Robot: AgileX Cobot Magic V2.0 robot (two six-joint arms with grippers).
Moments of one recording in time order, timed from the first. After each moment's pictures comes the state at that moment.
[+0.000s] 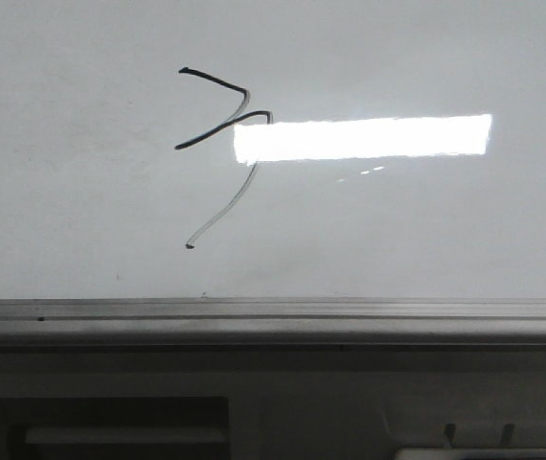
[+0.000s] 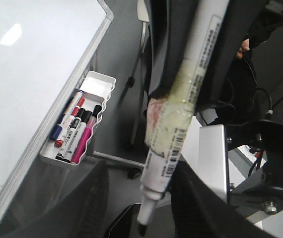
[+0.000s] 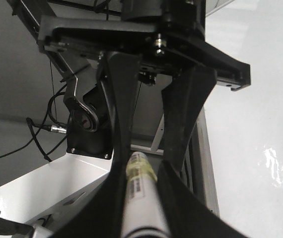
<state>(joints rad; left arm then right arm) -0.50 0.76 -0.95 -0.89 1.24 0.85 1.07 1.04 -1.14 0.65 0.70 -0.98</state>
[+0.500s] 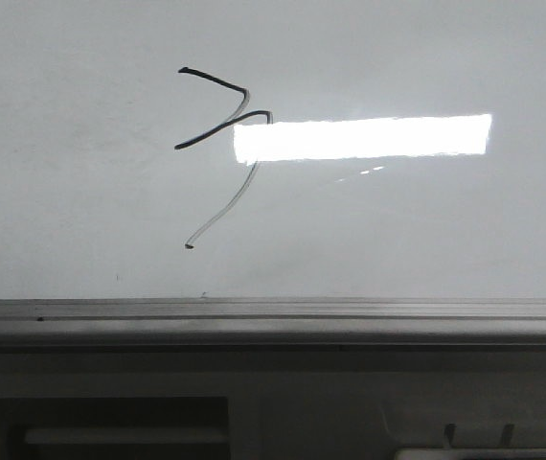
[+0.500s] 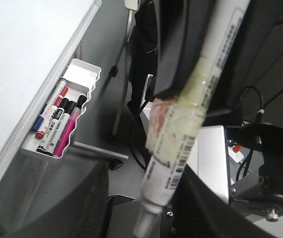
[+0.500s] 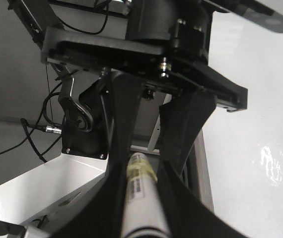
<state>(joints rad) -0.50 0.84 -0.95 -0.92 1.26 0.85 1.07 1.04 -1.14 0.65 0.69 -0.99</state>
